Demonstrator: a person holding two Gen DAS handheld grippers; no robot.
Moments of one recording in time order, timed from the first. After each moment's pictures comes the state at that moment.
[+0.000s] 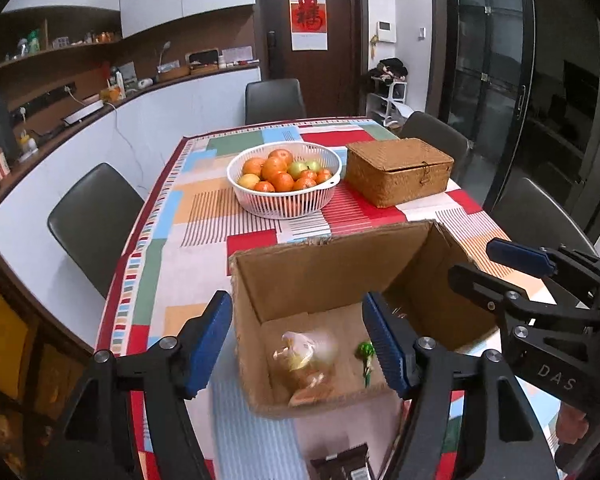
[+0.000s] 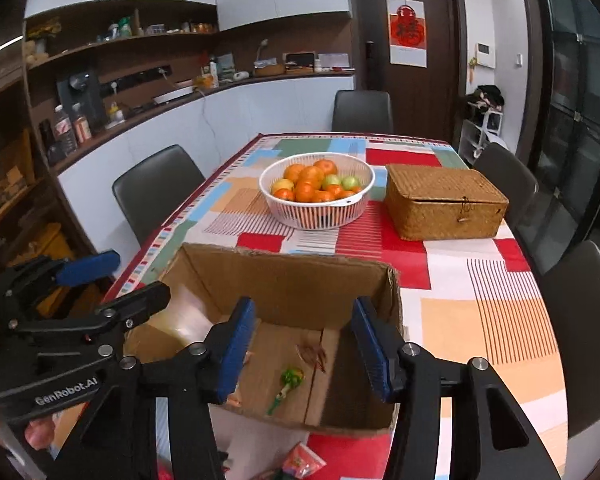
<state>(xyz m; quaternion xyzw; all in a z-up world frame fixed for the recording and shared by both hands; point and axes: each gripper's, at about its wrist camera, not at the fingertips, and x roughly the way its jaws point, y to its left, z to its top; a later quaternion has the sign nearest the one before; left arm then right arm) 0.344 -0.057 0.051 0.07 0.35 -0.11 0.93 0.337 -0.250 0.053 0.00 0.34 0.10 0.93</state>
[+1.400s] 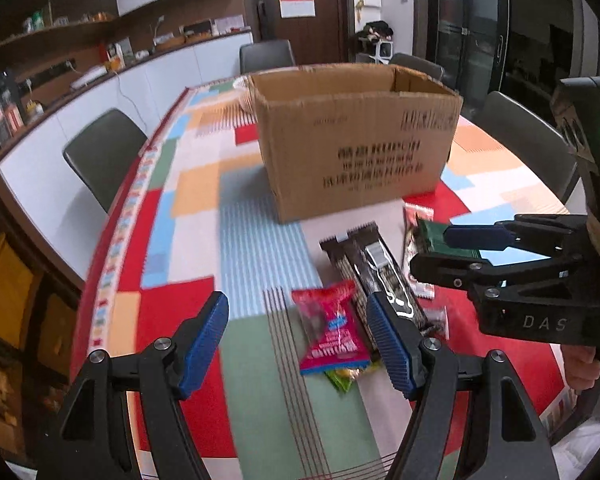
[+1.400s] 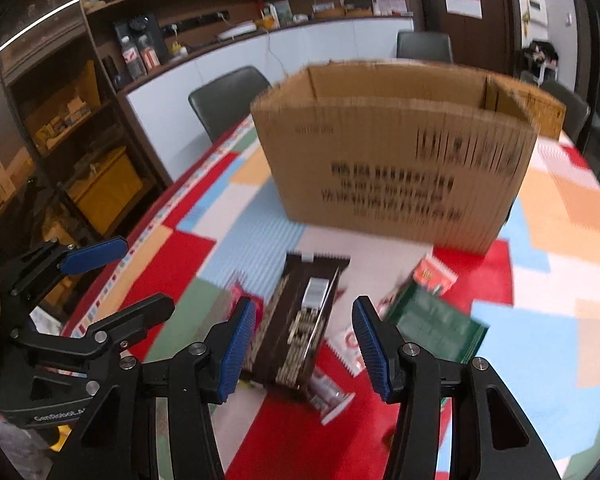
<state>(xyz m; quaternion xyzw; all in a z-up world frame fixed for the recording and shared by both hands) 0.179 0.001 -0.055 0.09 0.41 -0.13 0.90 0.197 -0.193 -0.062 0.02 0.43 0.20 0.88</state>
